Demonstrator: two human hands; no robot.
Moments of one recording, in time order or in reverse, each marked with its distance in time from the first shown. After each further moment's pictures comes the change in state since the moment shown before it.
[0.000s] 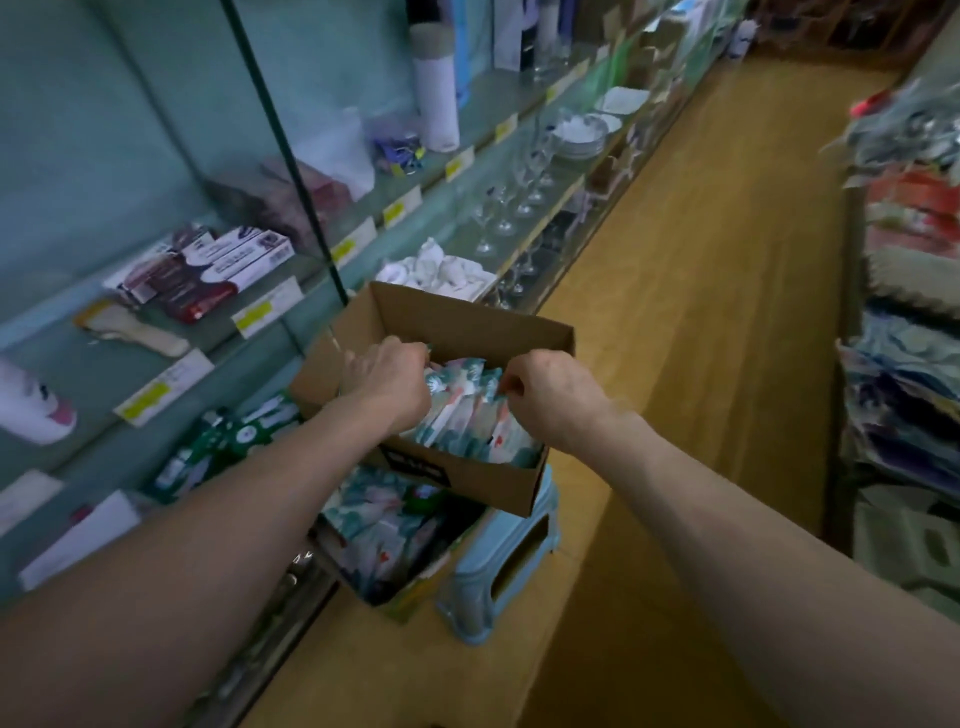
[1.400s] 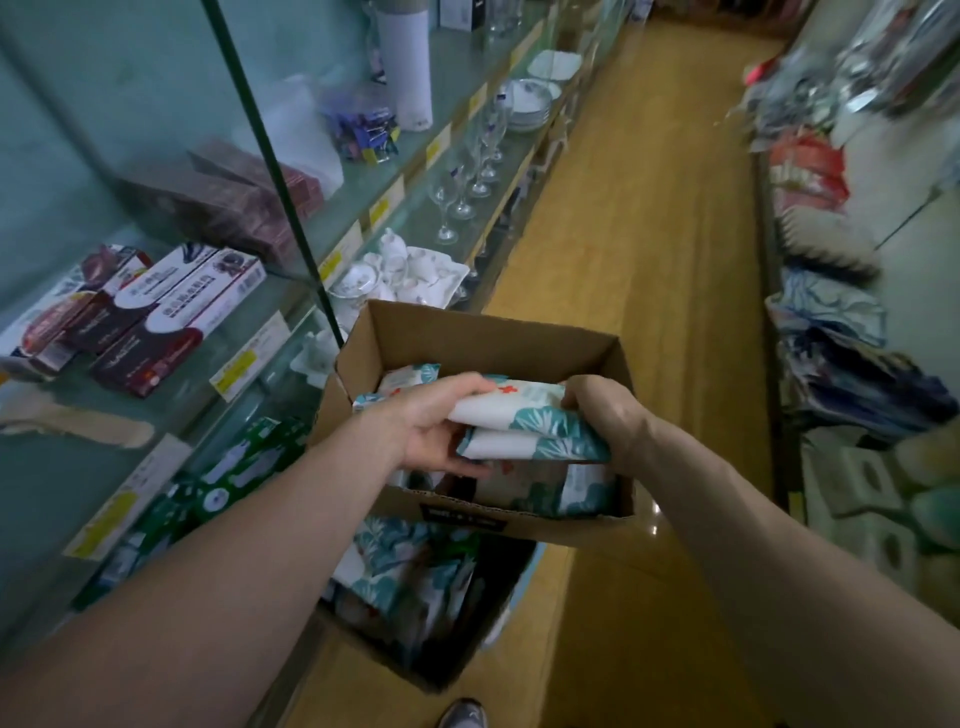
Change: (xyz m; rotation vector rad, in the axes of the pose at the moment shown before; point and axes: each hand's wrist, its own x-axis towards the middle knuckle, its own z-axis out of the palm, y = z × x) left_hand 0.096 -0.043 0.032 -1.406 -0.985 -0.258; right_hand 0.065 -0.015 0.034 1.051 -0.110 0.902
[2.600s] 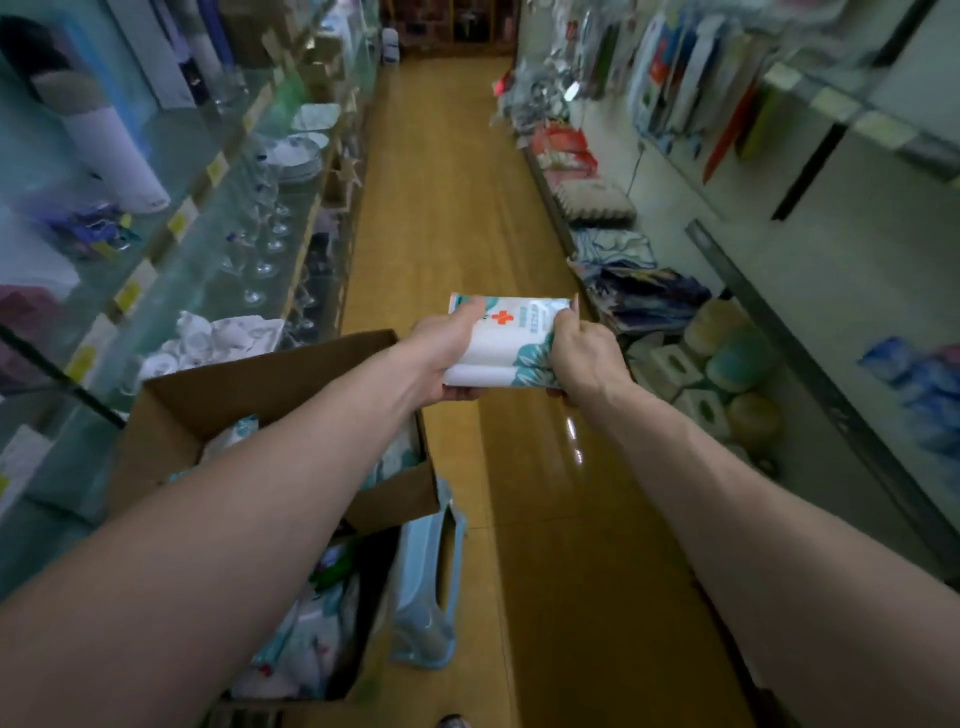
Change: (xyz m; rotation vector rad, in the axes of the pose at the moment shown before) left_hand -0.044 0.001 0.222 0.427 0.037 0.410; right_hand -0.099 0.084 -0.134 0.193 0.656 -0.278
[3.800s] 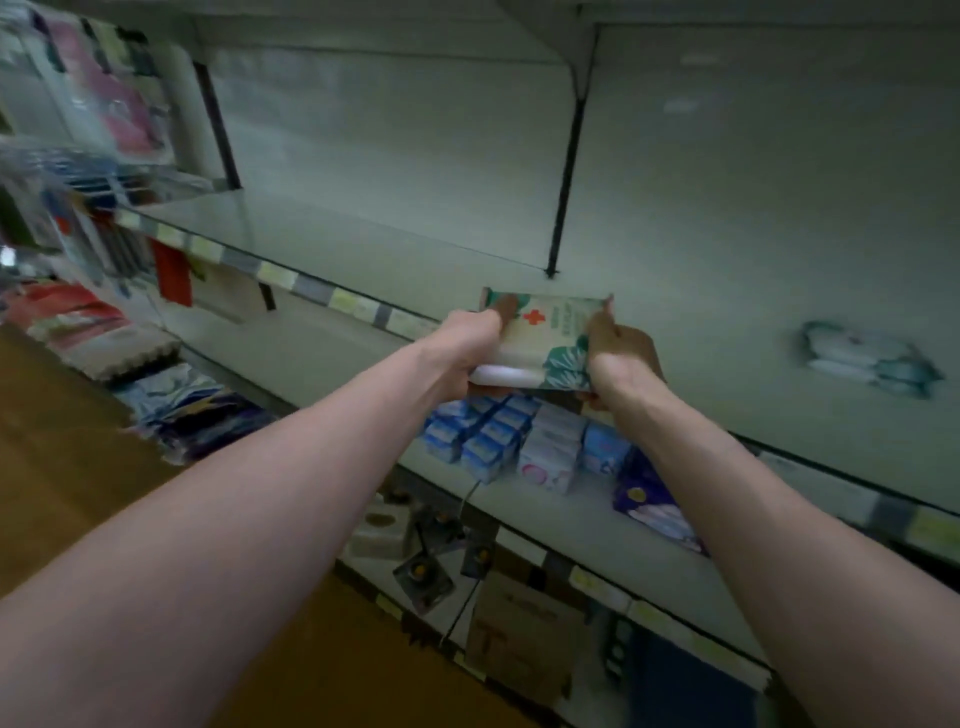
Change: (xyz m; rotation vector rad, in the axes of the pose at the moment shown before) left_hand -0.236 0.034 0.568 0.386 -0.901 0.300; right_hand -0.141 0.213 -0.540 0.138 0.976 0.329
